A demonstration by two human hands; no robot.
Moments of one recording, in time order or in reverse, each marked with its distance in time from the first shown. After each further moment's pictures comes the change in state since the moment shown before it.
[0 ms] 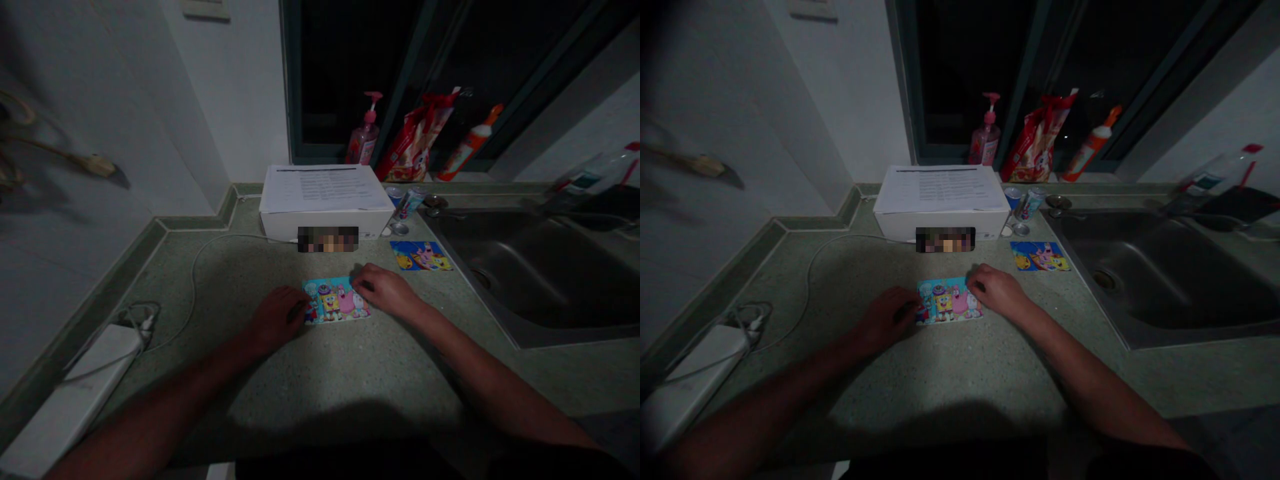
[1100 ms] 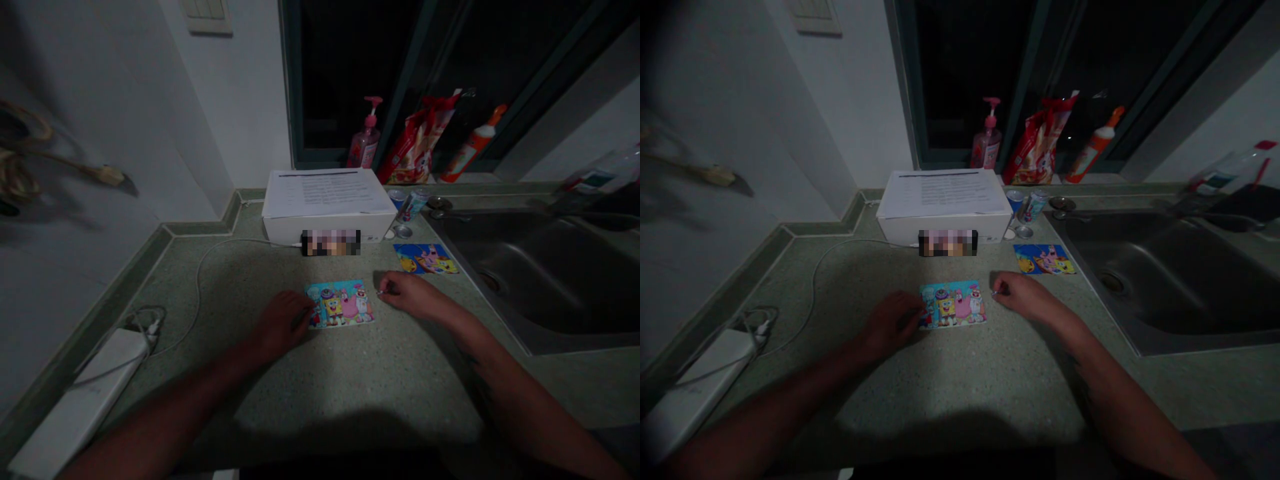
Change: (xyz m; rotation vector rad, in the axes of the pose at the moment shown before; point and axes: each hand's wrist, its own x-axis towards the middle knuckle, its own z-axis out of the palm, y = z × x) left_hand 0.000 0.002 0.003 0.012 0.067 0.084; right_hand -0.022 0.031 -0.032 0.193 -0.048 0.162
